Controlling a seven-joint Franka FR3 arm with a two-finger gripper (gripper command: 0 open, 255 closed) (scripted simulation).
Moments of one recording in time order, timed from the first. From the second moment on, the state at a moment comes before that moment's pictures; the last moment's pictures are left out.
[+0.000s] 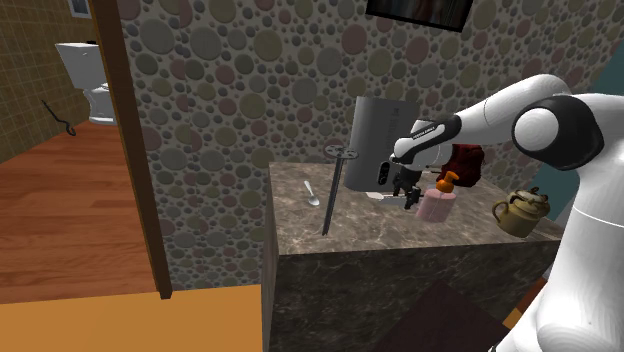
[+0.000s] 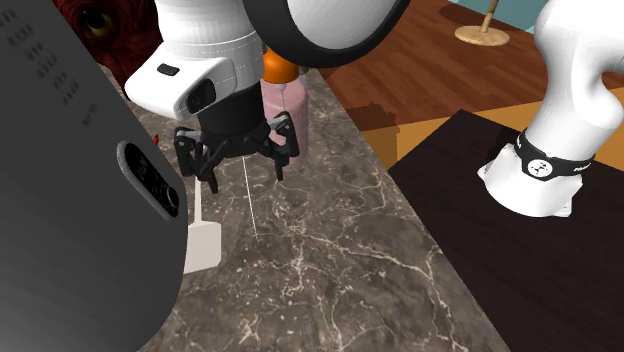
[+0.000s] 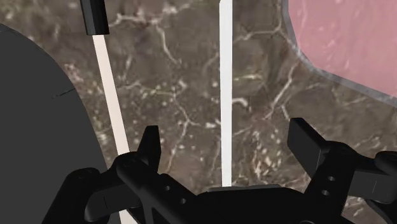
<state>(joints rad) -0.02 0.24 -0.53 -2.07 0.12 2.28 -1.67</state>
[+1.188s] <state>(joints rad) -0.01 0.19 -0.54 -2.04 0.08 2.20 -1.65</state>
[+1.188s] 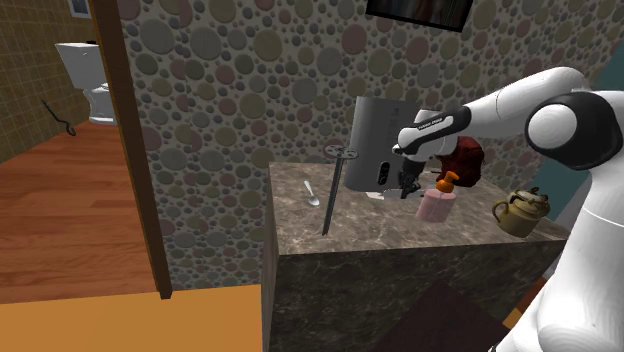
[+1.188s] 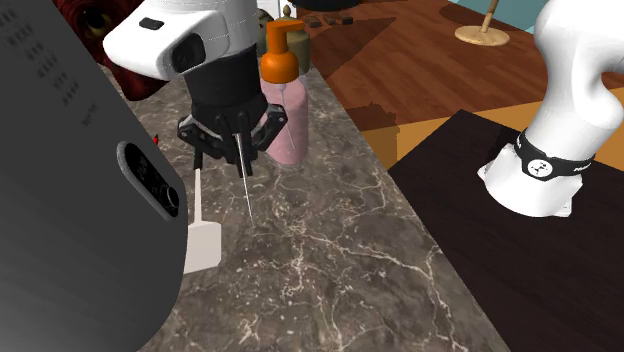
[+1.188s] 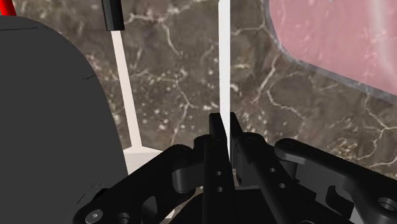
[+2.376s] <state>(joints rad) 0.01 0.09 -0.55 -1.90 0.01 1.98 -1.61</state>
